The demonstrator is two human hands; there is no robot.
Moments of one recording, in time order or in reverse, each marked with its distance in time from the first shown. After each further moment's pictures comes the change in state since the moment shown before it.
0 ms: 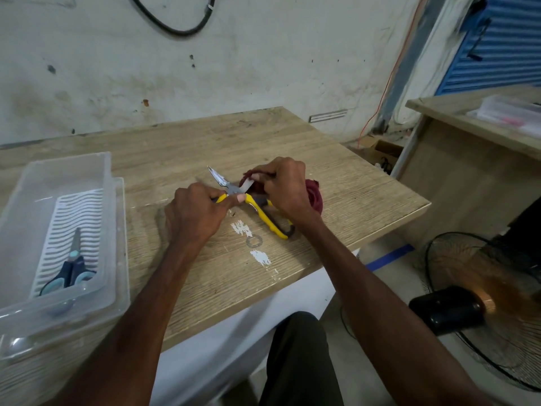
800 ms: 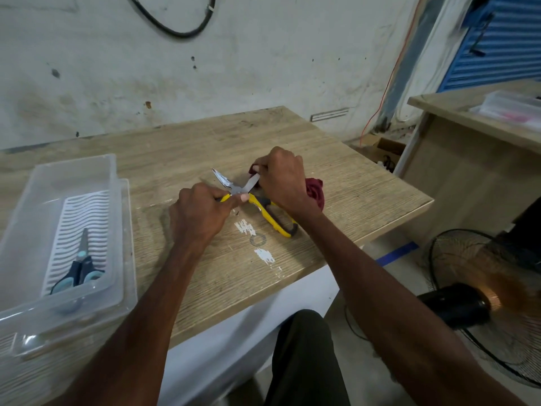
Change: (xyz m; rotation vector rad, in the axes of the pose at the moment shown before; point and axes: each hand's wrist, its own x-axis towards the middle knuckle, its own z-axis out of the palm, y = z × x) left_hand 0.001 -0.002 -0.001 0.016 -0.035 -0.027; right_hand 0.016 -0.008 0.008 -0.374 -0.089 0.025
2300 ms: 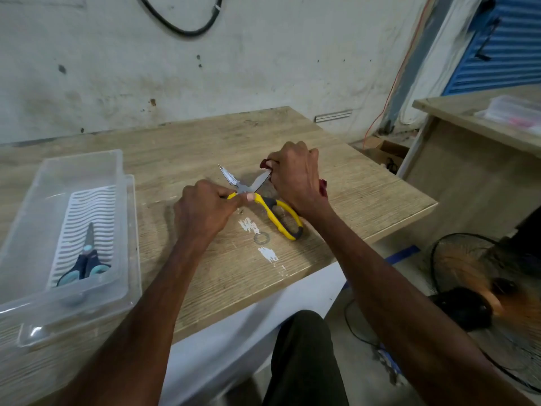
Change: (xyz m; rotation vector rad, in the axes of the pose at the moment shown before) left_hand -0.002 -0.001 -0.002 -0.135 -0.003 -0.029; right_hand -0.007 0.007 -0.014 -0.141 0.064 -0.042
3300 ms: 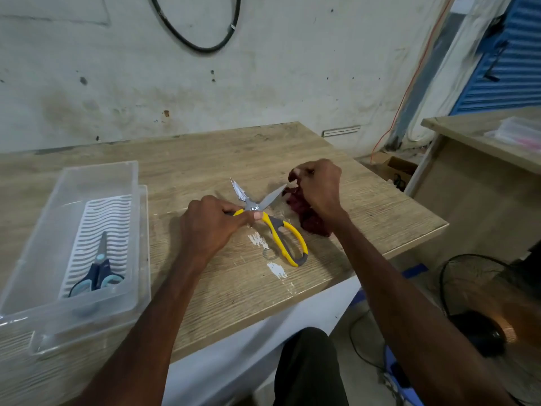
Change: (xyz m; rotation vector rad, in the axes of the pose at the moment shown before) left_hand -0.009 0.007 -0.019 -0.009 -0.025 -0.010; right_hand 0.012 0.024 -0.001 0.536 0.060 0.316
